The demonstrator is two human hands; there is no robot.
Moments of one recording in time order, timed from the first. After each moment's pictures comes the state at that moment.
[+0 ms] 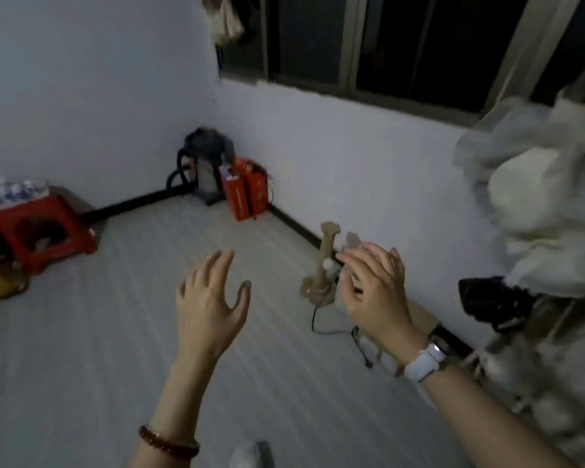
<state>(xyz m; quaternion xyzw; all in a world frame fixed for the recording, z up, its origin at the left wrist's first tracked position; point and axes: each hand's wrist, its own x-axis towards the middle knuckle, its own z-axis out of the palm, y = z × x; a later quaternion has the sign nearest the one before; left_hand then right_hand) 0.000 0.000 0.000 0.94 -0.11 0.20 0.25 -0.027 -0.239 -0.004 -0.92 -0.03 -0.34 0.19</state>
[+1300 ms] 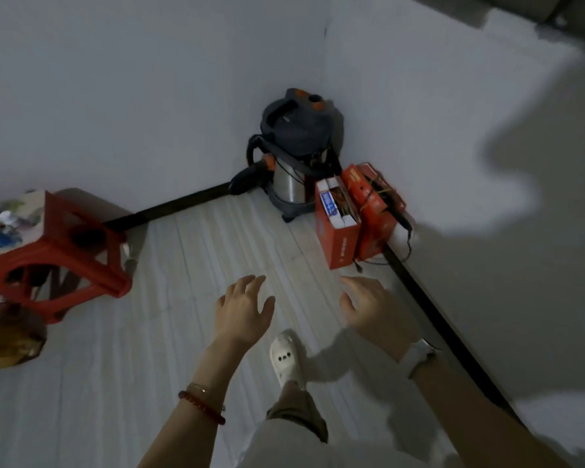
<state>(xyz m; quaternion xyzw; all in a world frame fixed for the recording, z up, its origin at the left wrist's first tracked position) 1.128 0.189 -0.129 0.98 0.03 -0.10 0.18 1.136 -0.032 -0.130 -0.96 -0.07 0.06 0.27</state>
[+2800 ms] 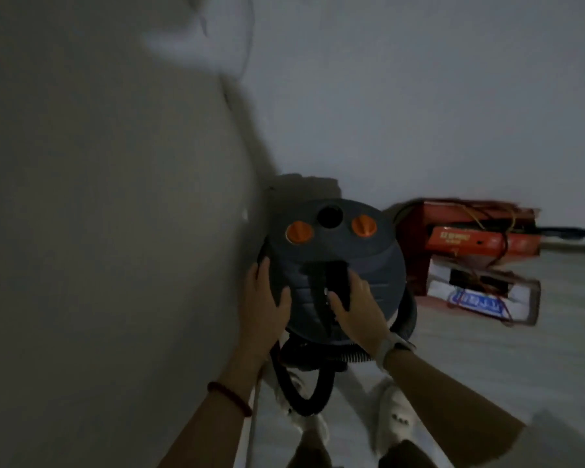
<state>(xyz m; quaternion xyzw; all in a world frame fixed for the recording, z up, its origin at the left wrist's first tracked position) 2.165 0.296 -0.279 0.86 -0.35 -0.26 0.26 2.014 0.208 -0.298 -0.72 0.52 -0.01 0.46</state>
